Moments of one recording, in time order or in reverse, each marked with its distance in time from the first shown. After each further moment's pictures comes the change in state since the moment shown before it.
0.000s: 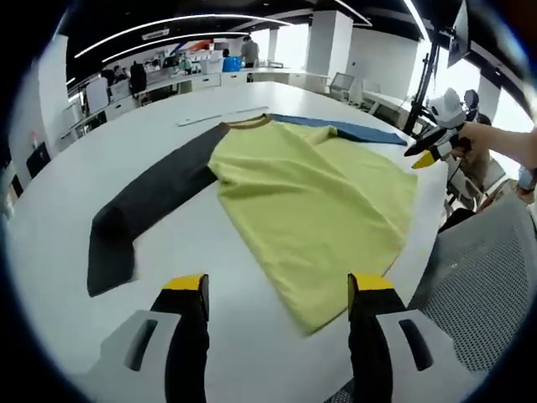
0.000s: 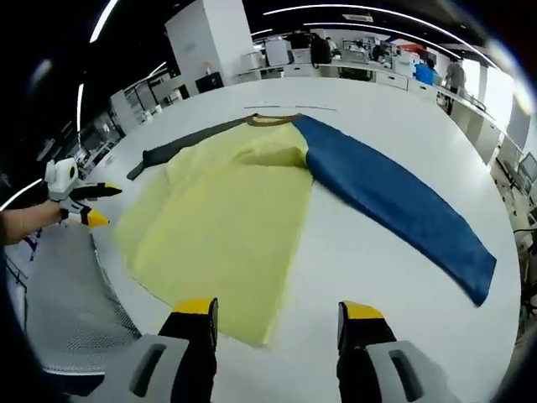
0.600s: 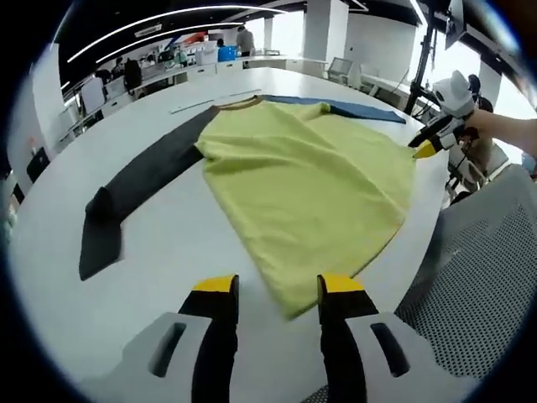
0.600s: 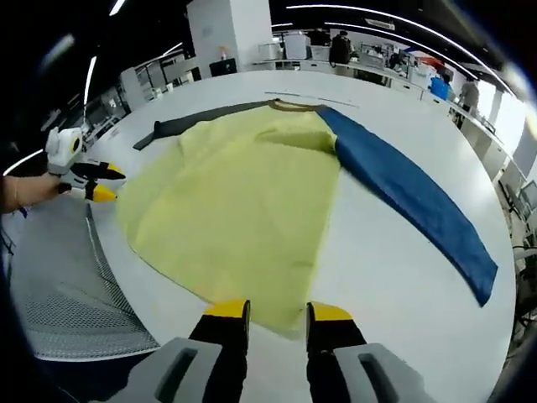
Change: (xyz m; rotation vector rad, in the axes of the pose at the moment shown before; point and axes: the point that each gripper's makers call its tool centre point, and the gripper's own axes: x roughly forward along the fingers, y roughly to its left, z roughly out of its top) left arm 0.003 -0.013 -0.020 0.011 0.055 0.031; right arm 0.008 0.016 -0.020 -0.099 0.040 -0.042
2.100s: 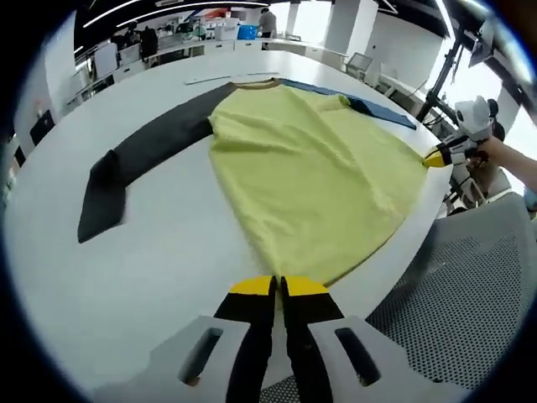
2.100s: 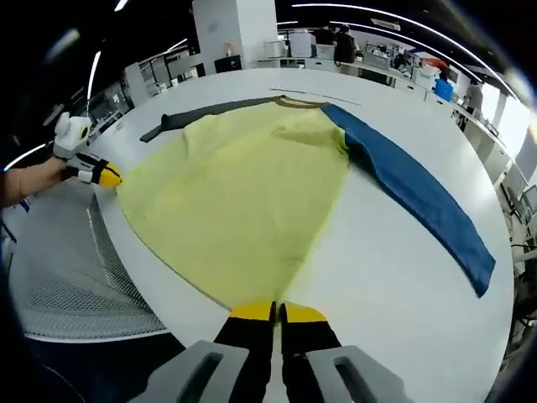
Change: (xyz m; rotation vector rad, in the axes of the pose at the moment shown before) left arm -0.015 0.002 -0.014 -0.131 0.093 -0.013; right arm -0.017 0.011 -0.014 -0.016 0.017 0.011
